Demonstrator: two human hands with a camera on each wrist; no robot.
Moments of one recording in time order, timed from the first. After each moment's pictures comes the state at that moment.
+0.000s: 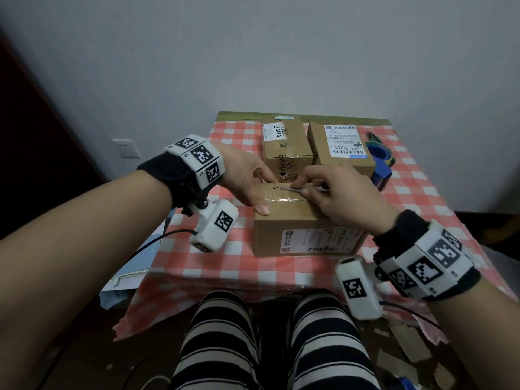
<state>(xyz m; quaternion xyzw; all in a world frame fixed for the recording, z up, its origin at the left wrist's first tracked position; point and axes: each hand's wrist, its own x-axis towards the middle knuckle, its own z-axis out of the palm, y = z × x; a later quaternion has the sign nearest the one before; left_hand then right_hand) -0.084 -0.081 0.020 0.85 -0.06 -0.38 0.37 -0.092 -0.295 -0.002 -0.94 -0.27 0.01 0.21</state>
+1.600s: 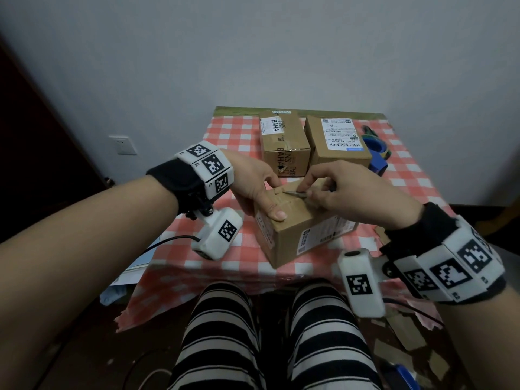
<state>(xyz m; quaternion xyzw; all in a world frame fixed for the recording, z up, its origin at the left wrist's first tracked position) -0.101 -0.106 0.016 0.87 -0.05 -0.39 0.30 -0.114 -0.305 0.019 -0.94 -0.25 0.09 0.23</state>
